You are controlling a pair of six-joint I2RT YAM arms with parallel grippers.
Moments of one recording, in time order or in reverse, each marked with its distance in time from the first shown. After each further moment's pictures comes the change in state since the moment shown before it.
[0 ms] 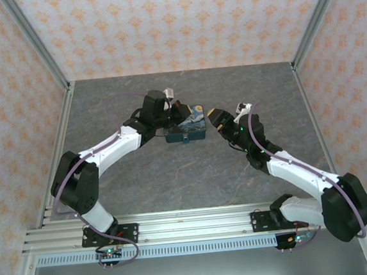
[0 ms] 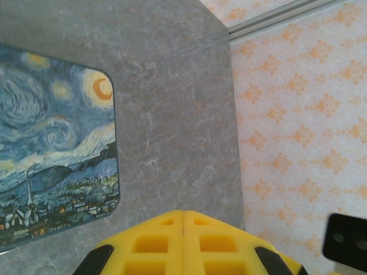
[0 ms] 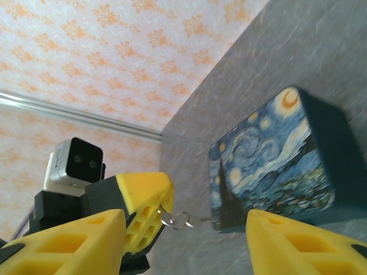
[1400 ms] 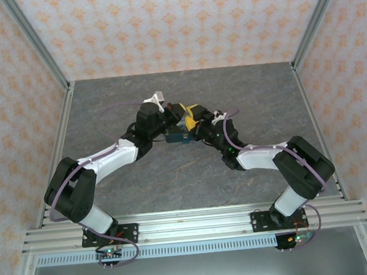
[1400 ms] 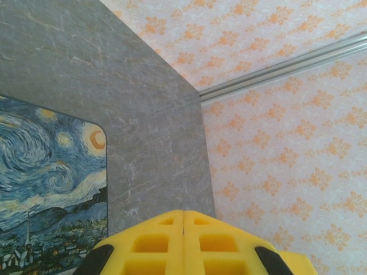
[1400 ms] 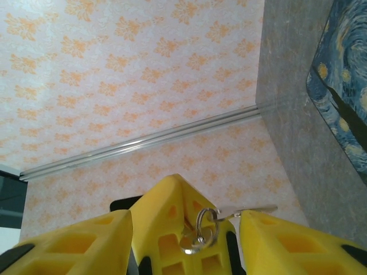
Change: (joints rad) left arm -0.010 -0.073 -0.229 0.376 -0.161 -0.116; right arm 0.169 0.436 0.070 0.586 0.126 0.645
